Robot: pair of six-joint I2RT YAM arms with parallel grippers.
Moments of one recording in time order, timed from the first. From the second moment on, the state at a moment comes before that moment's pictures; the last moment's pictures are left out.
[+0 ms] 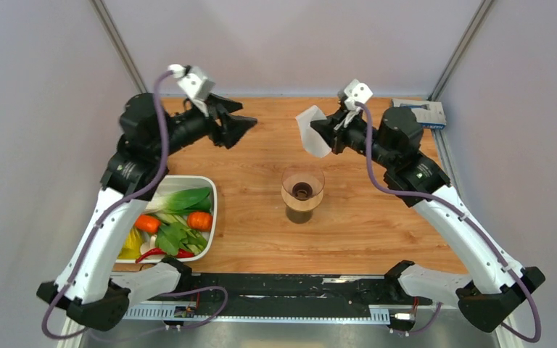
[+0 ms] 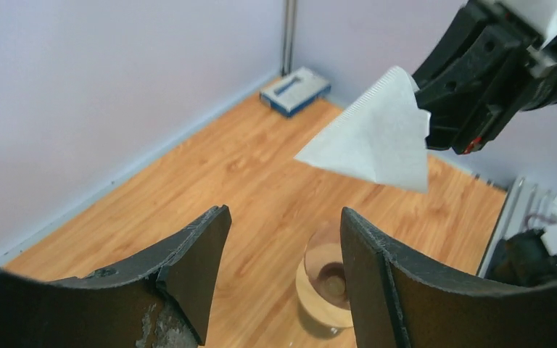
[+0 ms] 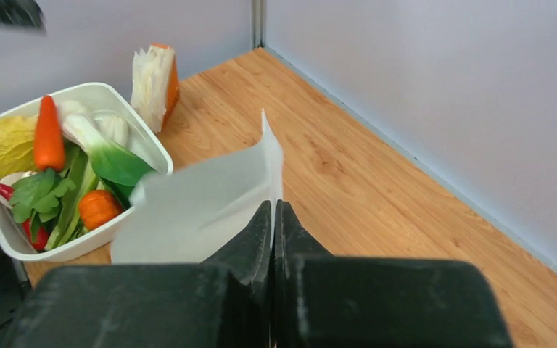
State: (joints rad) left arm -0.56 1.14 1.52 -0.44 0.39 0.00; right arm 0.64 1.14 1.33 -0.23 -0.21 -0.08
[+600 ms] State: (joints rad) left arm -0.31 1.07 1.19 0.01 1.07 -0.65; right arm 0.51 1.01 1.26 -0.12 -0.89 0.18
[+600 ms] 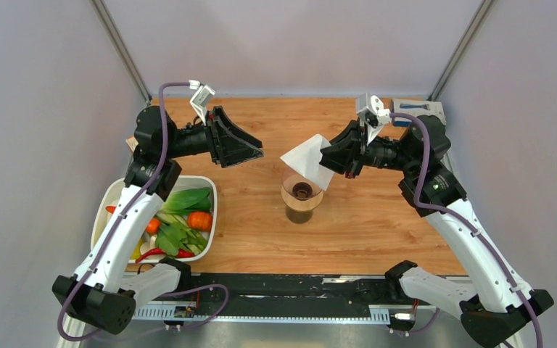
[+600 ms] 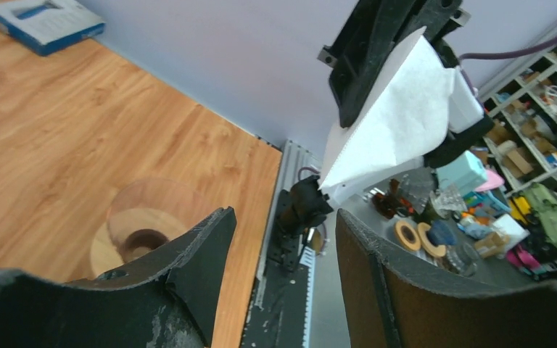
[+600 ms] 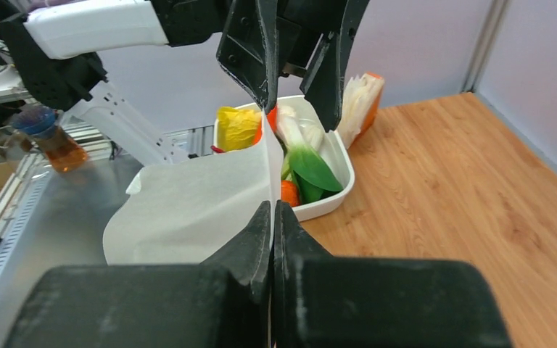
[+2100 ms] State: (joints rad) left arm -0.52 1.07 1.12 0.20 1.09 -0.73; right arm 0.51 1.02 1.21 0.02 -1.00 0.37
